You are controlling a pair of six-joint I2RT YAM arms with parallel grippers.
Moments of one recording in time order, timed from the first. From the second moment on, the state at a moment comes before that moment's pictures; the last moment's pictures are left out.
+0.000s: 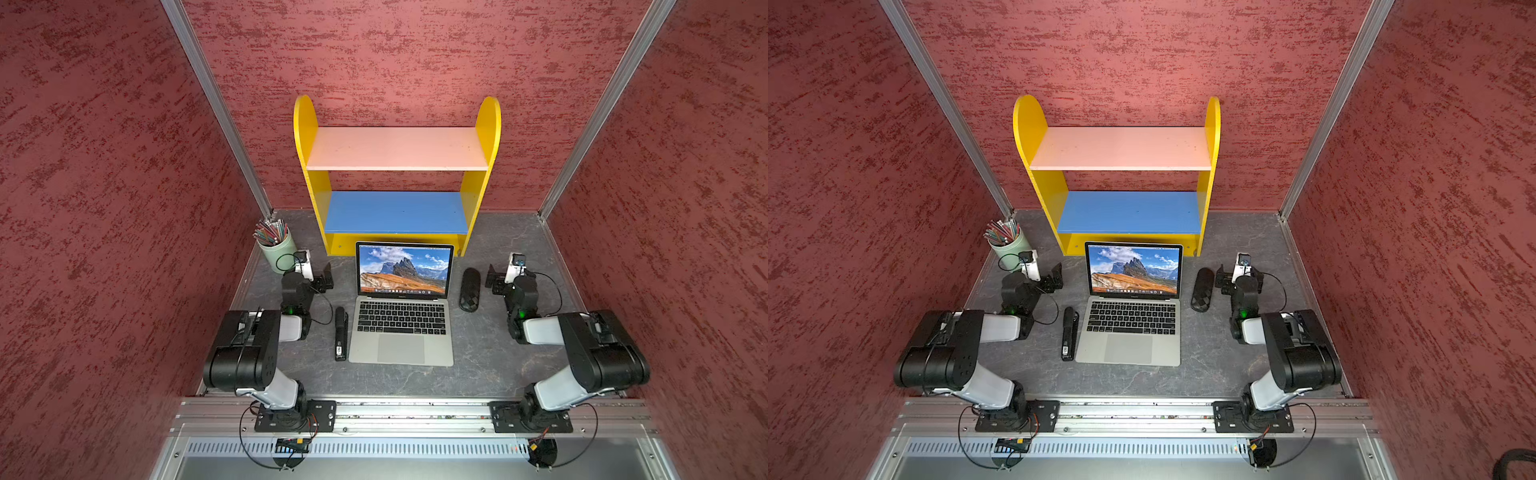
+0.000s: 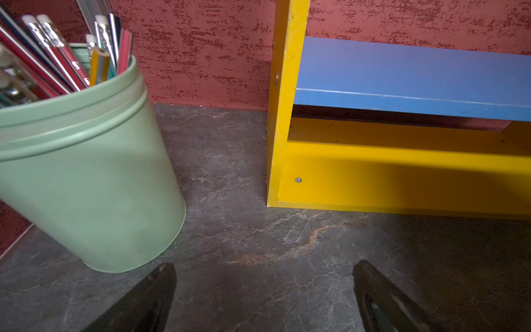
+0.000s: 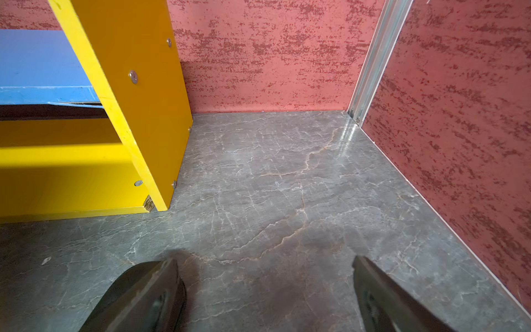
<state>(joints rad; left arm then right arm) 0.03 1.55 0.39 0.89 0.03 -0.07 0.08 1.56 0.37 0.94 0.21 0.03</state>
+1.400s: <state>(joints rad) -0.10 1.11 0.39 0.63 -0.16 -0.06 0.08 1.16 0.48 0.51 0.16 0.15</state>
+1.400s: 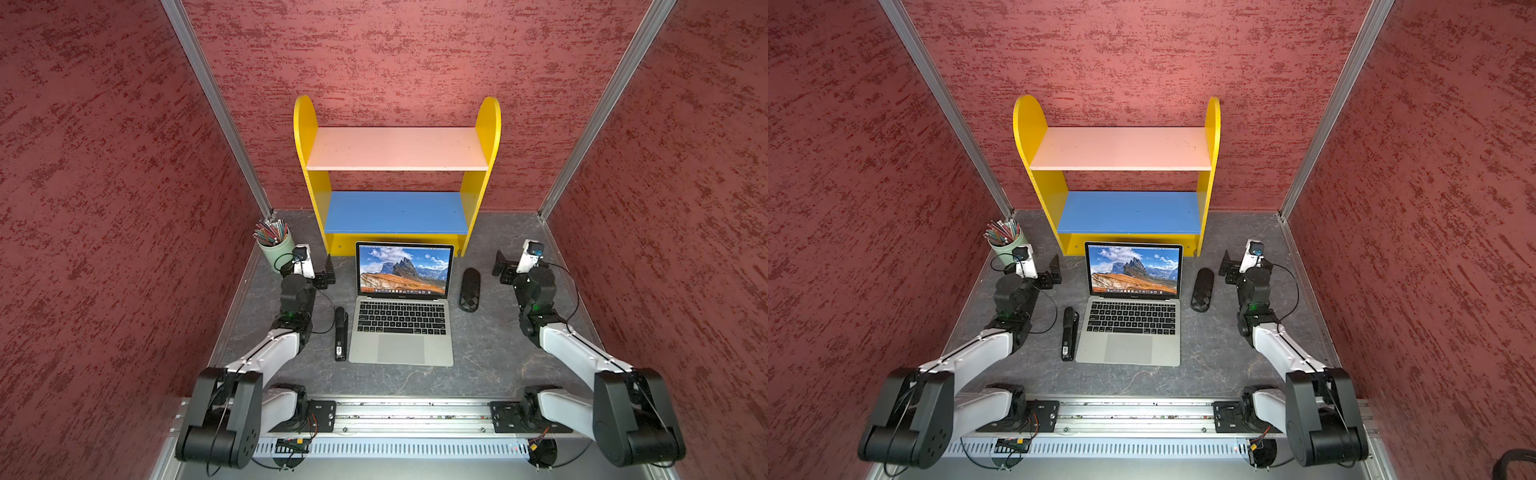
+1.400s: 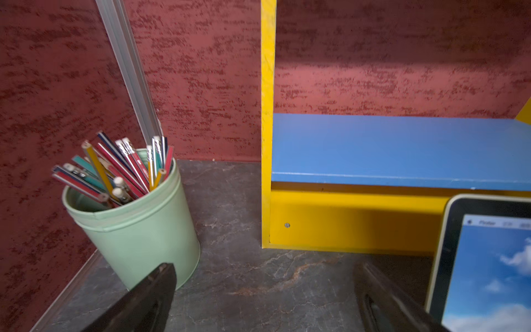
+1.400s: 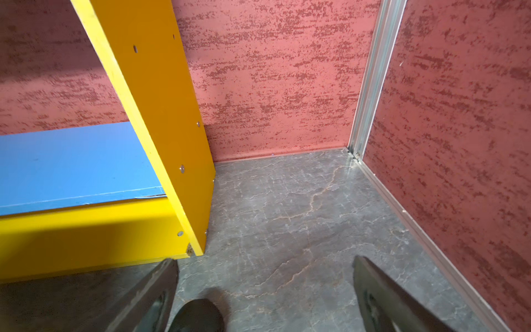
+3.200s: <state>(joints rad) -0.01 0.79 0.58 0.00 0.45 -0.84 0.39 1.36 1.33 -0.25 -0.51 0.34</state>
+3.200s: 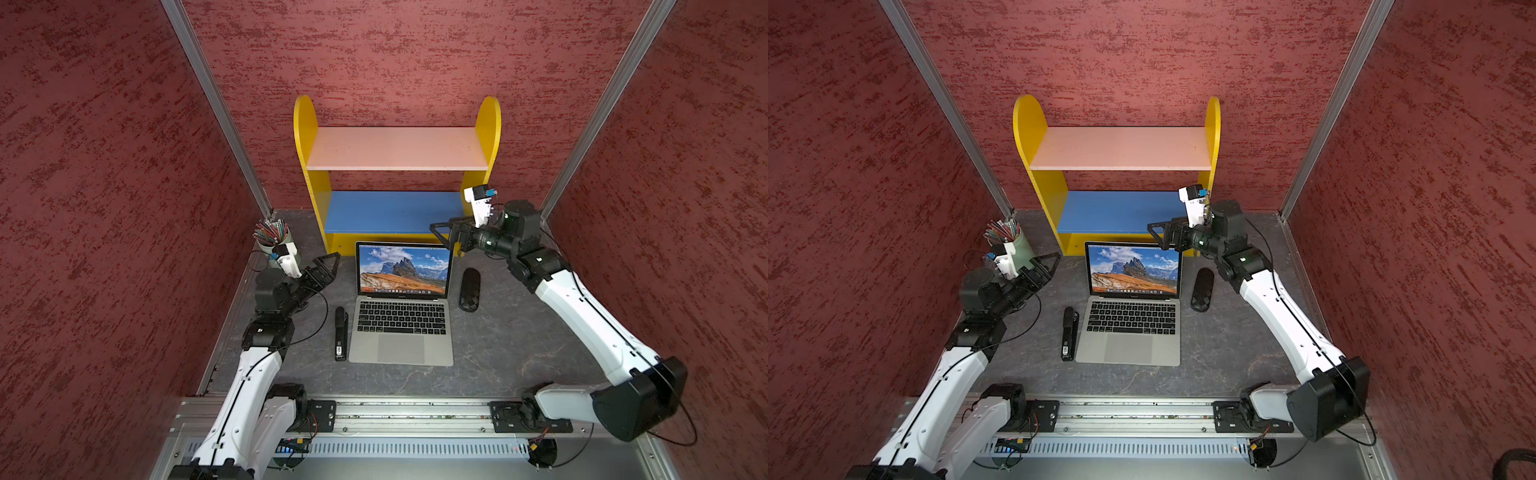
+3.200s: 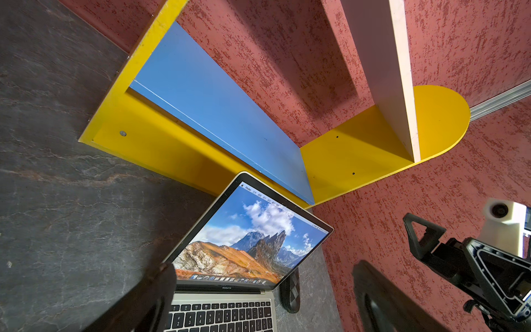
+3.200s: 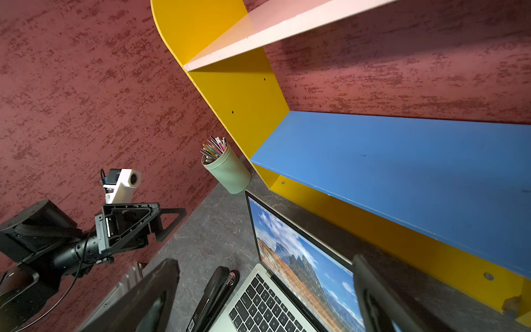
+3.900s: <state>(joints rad) -0.01 0.78 0.58 -0.03 0.47 -0.83 0.46 1.75 1.67 -0.49 -0.50 0.23</state>
